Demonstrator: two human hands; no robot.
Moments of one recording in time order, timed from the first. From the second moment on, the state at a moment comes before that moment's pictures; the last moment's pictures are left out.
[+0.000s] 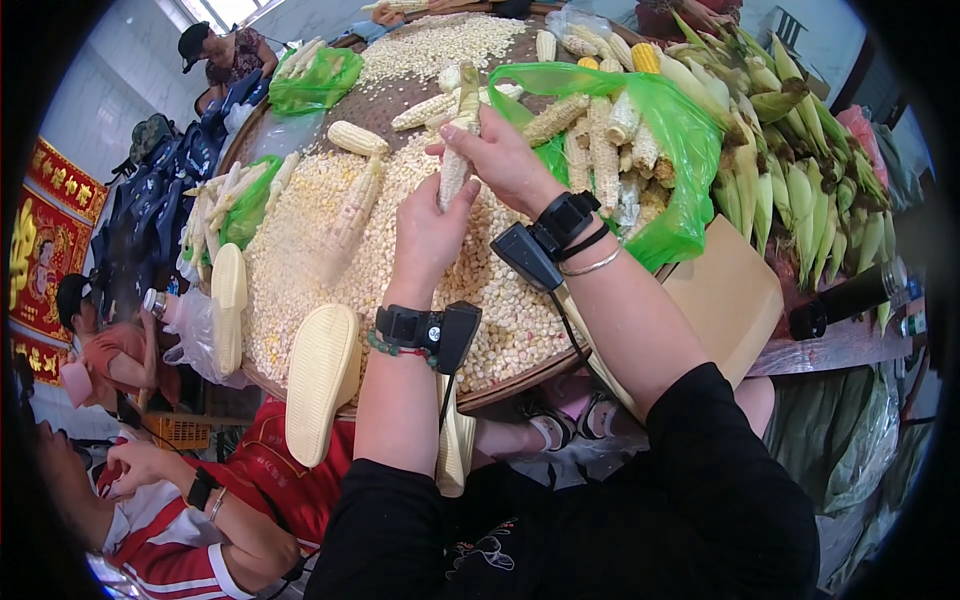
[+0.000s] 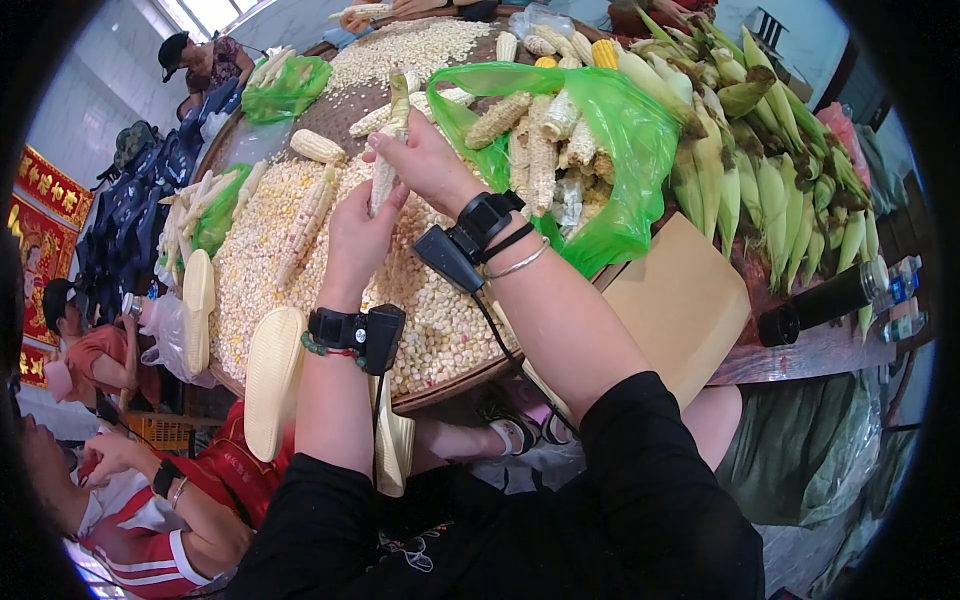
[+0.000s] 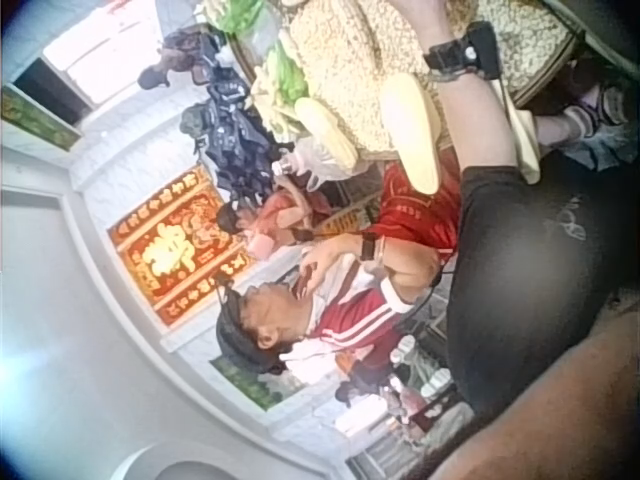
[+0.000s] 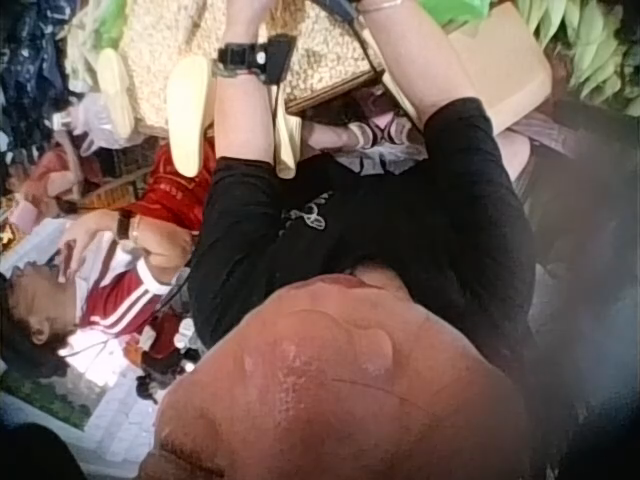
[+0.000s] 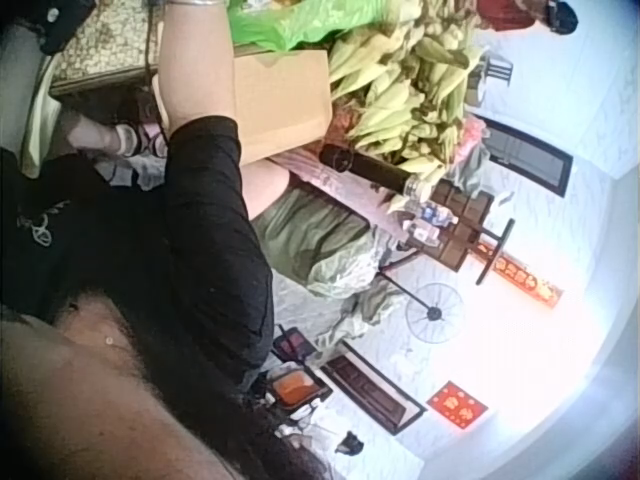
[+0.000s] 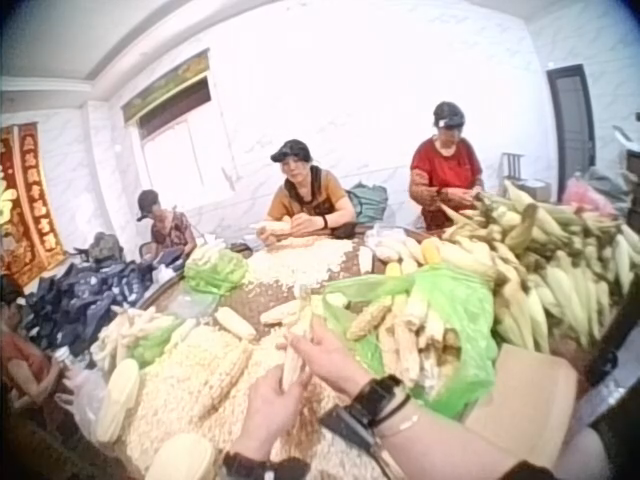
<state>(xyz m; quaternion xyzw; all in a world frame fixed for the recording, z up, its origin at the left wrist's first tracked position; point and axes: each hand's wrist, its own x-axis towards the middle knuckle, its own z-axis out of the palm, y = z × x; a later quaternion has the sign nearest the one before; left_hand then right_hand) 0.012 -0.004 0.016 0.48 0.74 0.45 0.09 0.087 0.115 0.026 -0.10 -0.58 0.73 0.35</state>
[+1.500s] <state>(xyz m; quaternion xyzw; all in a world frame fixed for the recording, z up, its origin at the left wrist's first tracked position) 0.014 -0.007 0.019 0.49 0.74 0.47 0.06 0.088 0.115 0.028 -0.11 -0.54 0.75 0.37</state>
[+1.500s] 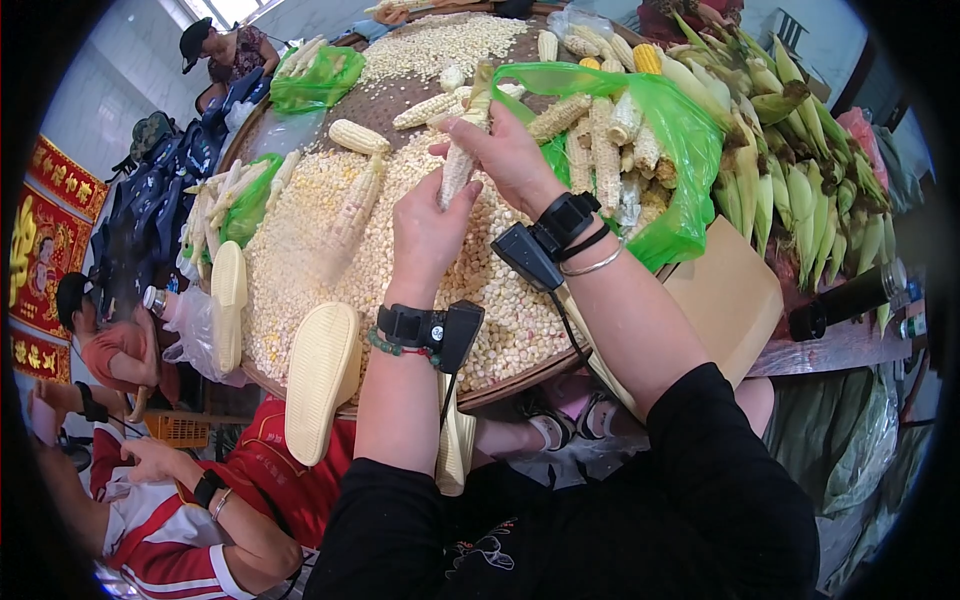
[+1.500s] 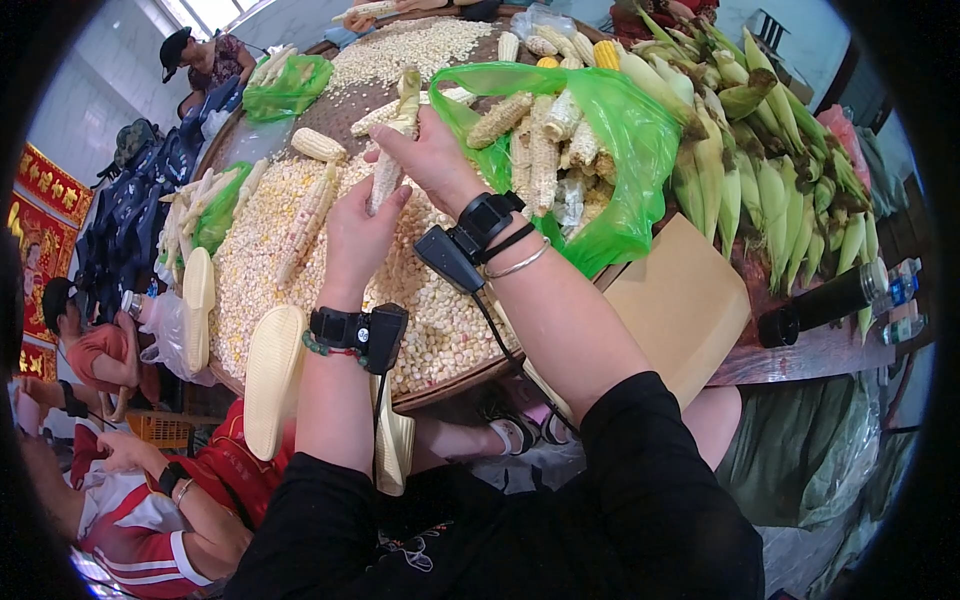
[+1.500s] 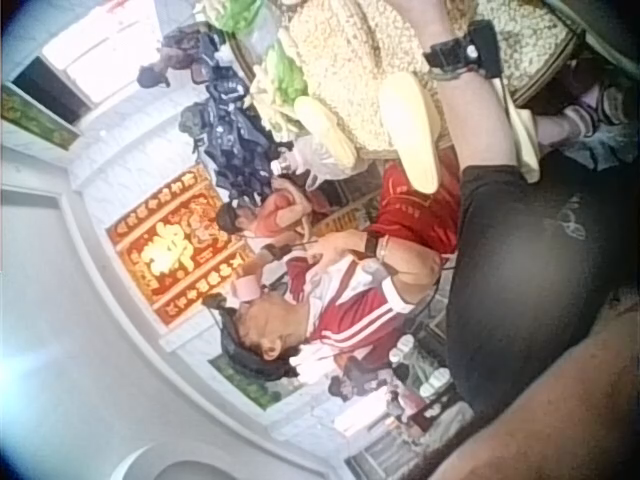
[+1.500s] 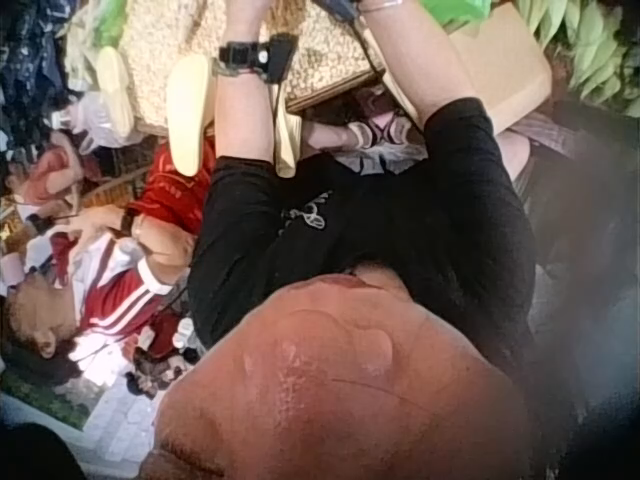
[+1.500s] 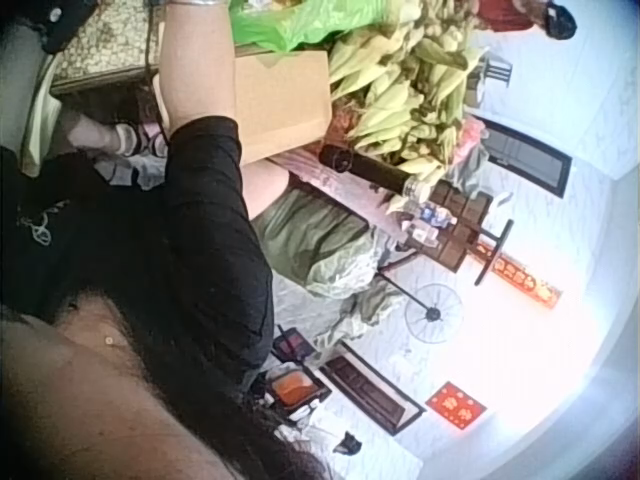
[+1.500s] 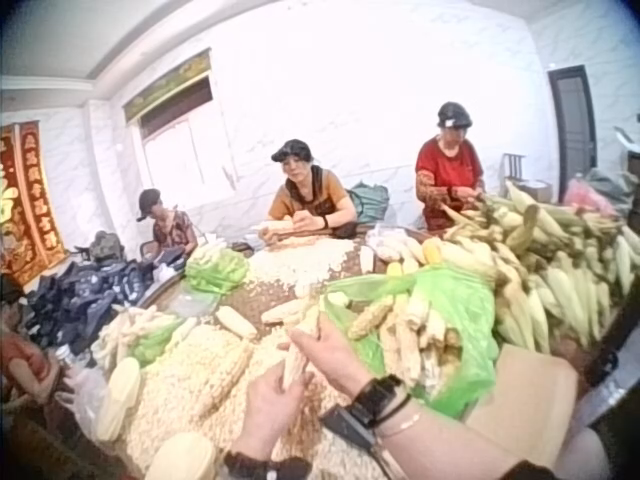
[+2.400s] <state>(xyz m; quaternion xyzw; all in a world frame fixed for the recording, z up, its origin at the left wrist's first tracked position) 0.010 -0.006 0.022 0.44 0.74 0.48 0.16 0.087 0.119 0.025 -0.05 -0.60 0.72 0.34</state>
